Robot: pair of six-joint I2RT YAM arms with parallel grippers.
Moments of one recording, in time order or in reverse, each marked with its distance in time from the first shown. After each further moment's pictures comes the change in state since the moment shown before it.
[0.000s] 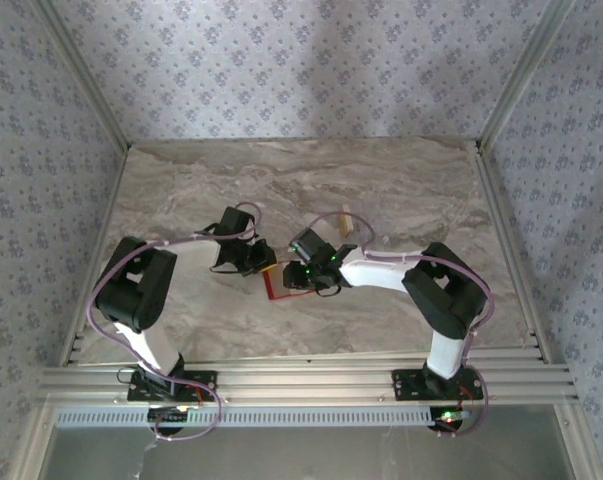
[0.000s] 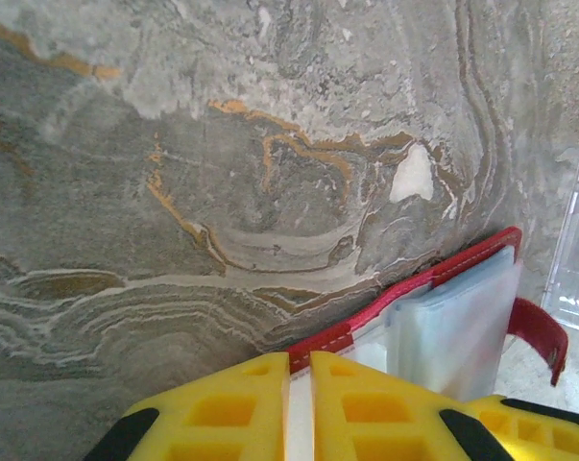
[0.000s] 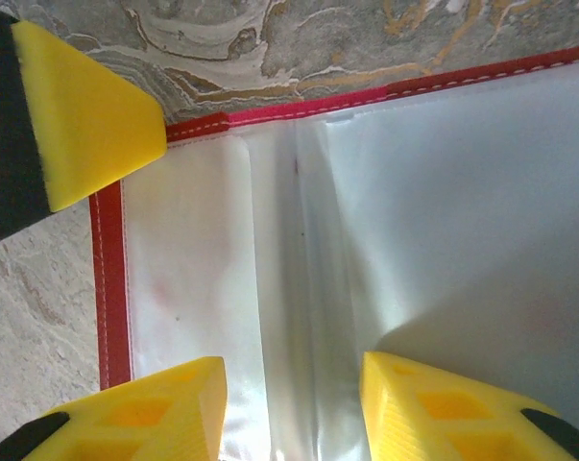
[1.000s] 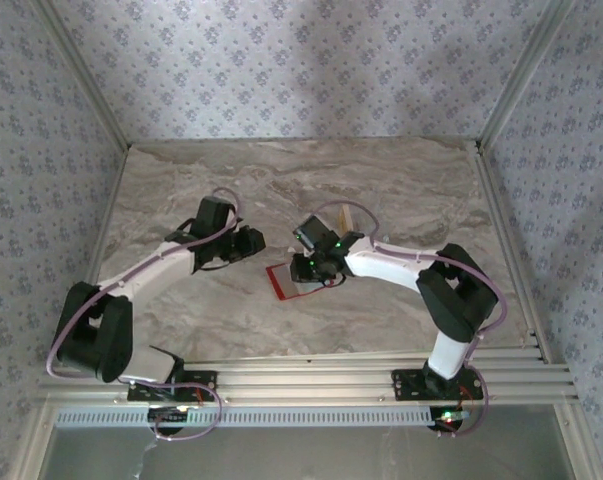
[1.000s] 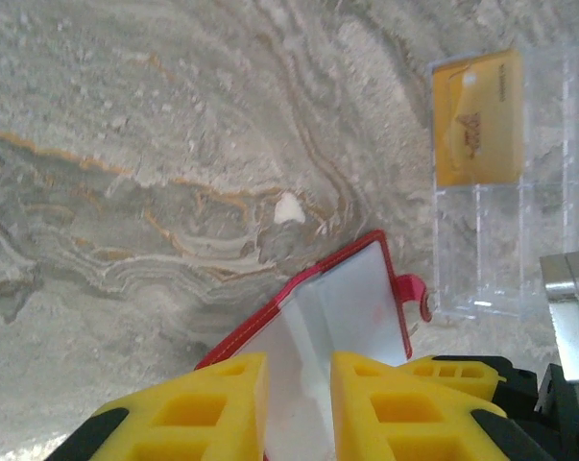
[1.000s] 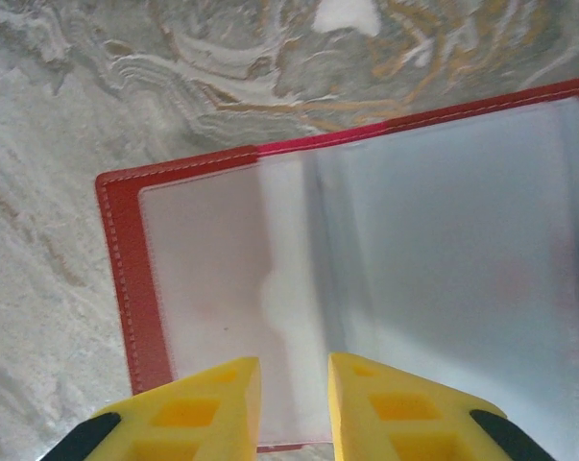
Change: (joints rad) left arm 0.031 -0.327 -0.024 -0.113 -0.089 0.040; right arm -0.032 -0.041 0.087 -0.173 -0.043 -0.113
